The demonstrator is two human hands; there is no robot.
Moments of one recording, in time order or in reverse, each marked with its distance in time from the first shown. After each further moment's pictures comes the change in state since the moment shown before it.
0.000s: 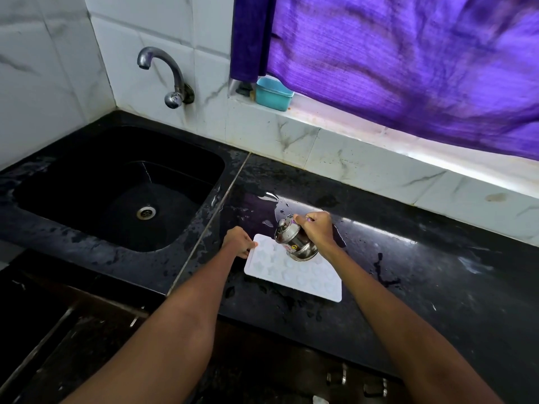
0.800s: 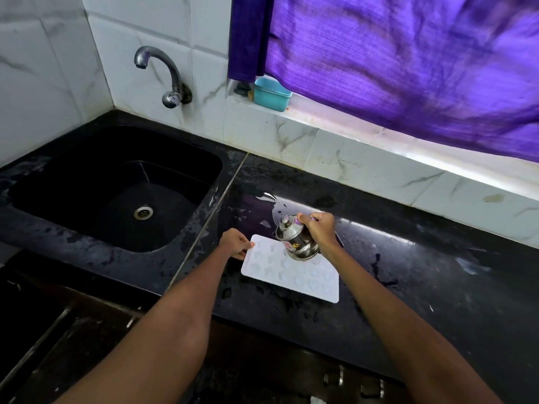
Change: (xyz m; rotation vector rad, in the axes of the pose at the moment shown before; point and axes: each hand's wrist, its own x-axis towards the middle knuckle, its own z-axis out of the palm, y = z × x) left_hand 0.006 -0.010 0.000 -0.057 -0.037 0.012; right_hand 0.007 0.011 -0.008 0.105 0.030 0.077
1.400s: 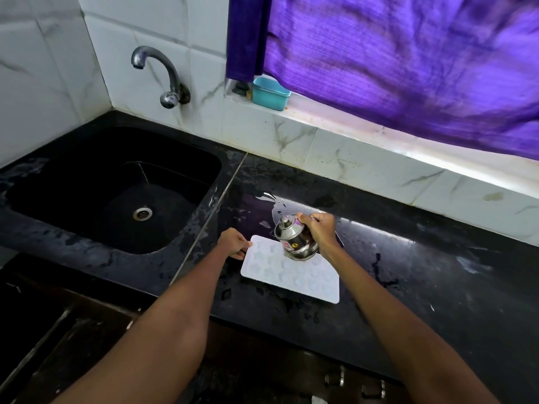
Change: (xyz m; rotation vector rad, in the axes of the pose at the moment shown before) left_hand 0.007 -0.001 -0.004 -0.002 -0.033 -0.005; right_hand 0.001 0.002 0.000 0.081 0.007 0.023
